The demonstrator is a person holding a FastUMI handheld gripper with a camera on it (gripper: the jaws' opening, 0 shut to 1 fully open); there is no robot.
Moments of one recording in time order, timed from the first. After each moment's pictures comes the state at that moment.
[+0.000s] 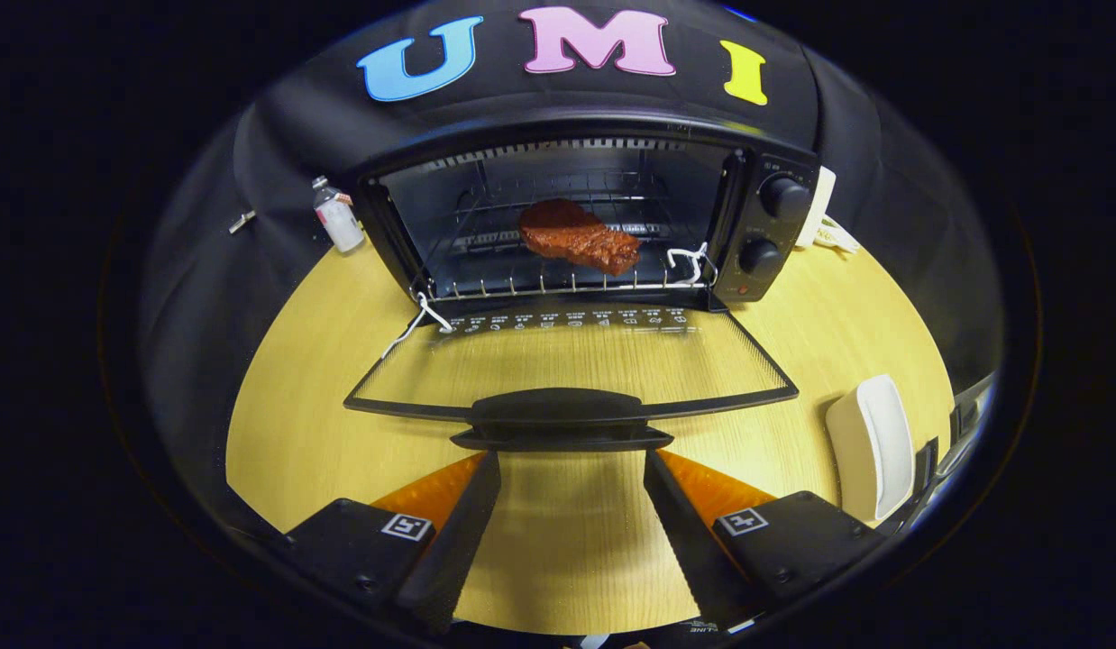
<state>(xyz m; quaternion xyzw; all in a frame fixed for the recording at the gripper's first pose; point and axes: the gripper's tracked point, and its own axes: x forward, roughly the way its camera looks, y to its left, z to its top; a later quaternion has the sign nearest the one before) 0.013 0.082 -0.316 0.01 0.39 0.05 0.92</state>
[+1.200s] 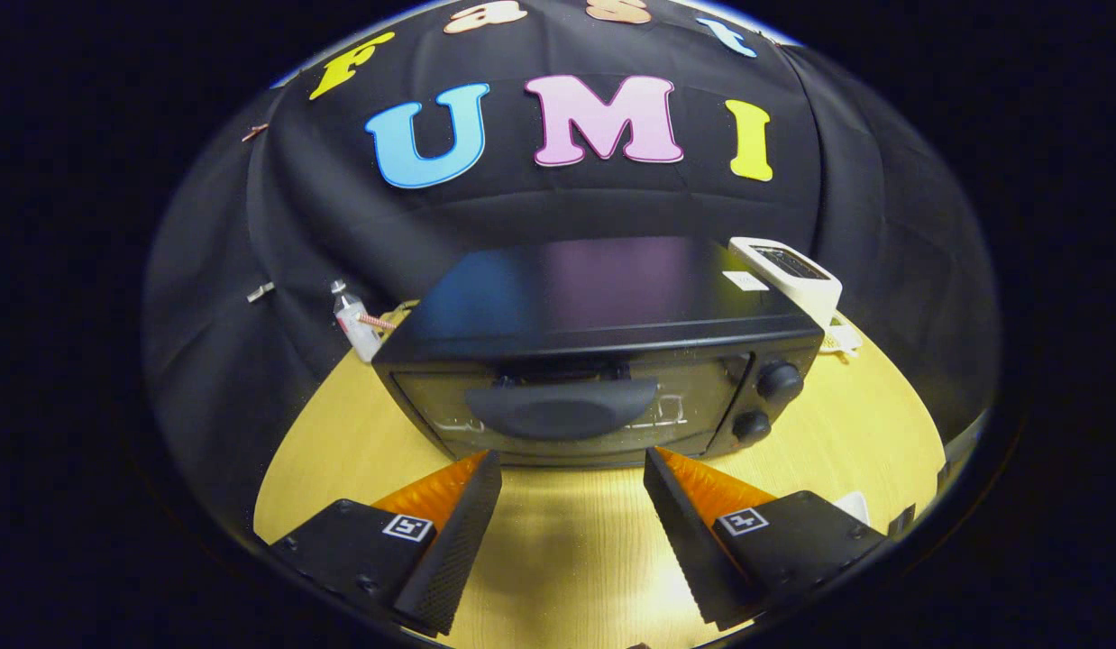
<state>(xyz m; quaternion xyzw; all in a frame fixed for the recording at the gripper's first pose) 0.095 0.092 -0.201 0.03 0.24 0.07 0.97</state>
